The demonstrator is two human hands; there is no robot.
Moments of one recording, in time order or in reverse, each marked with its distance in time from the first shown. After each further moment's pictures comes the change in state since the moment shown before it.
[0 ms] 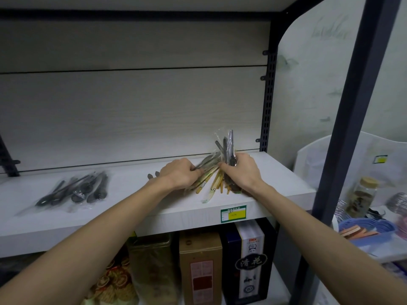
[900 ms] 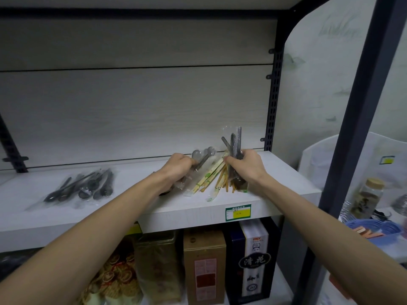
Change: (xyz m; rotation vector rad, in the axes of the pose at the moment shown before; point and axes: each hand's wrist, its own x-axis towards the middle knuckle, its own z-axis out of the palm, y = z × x) left_hand -0.012 -0.004 -0.016 -0.609 -0.016 -0.165; right_hand 0.008 -0.005 -0.003 0.222 -0.040 0.129
